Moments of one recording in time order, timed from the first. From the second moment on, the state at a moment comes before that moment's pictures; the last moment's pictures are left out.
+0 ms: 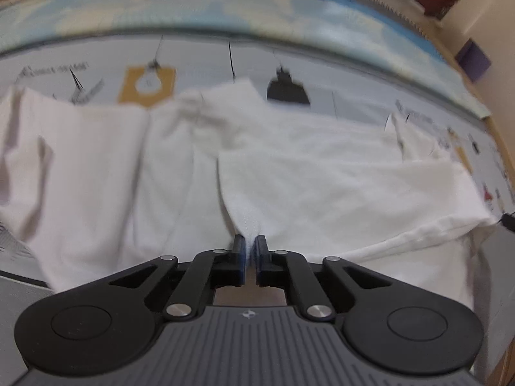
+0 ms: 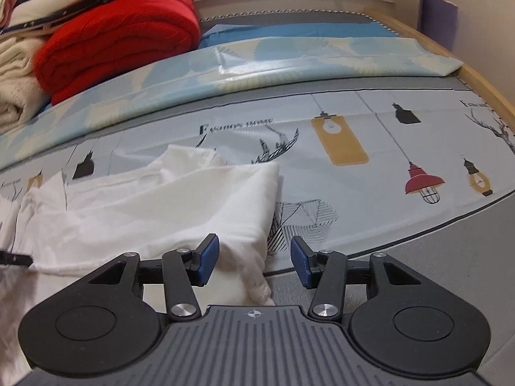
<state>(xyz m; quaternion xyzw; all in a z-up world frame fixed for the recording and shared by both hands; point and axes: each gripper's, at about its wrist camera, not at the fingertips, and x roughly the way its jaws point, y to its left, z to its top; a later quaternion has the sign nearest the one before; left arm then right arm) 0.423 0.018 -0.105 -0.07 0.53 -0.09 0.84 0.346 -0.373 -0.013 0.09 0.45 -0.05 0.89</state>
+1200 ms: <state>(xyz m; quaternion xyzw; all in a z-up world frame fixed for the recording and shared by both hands) 0.427 0.207 -0.125 -0.19 0.52 0.09 0.83 0.393 -0.280 -0.008 0.09 0.46 -0.03 0.88</state>
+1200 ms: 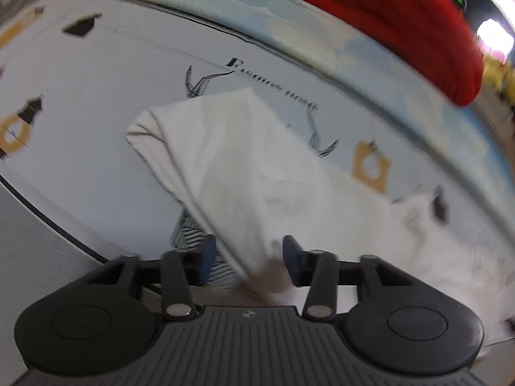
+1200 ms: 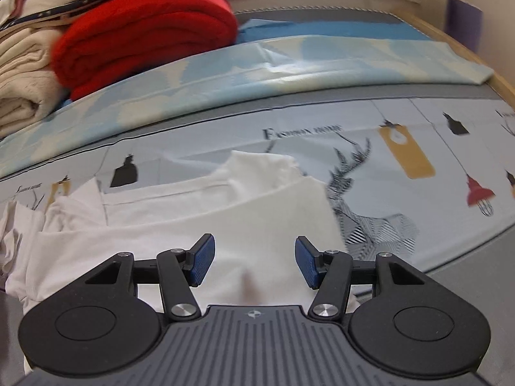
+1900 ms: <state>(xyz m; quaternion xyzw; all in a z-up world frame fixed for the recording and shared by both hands) 0.416 -0.065 0.070 -0.12 0.31 -0.33 0.88 0.358 -0.313 0.031 0.15 0.38 0.02 0.91</state>
